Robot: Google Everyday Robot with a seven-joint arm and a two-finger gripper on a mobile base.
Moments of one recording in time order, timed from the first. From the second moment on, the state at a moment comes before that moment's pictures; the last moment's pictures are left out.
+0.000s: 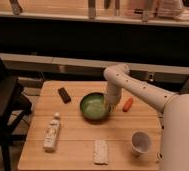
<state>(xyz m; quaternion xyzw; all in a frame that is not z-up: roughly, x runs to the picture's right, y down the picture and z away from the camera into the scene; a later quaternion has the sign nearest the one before) 0.112 0.132 0.855 -0.36 -0.25 -0.42 0.80</state>
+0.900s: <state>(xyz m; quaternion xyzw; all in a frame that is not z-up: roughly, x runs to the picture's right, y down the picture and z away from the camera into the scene) 0.105 0.132 0.851 -0.38 -0.25 -0.39 0.80</state>
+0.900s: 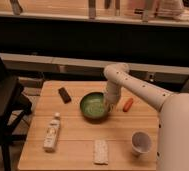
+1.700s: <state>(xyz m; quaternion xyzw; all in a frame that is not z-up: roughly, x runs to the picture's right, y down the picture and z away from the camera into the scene) 0.100 0.131 0.848 -0.39 -0.25 -0.40 0.79</state>
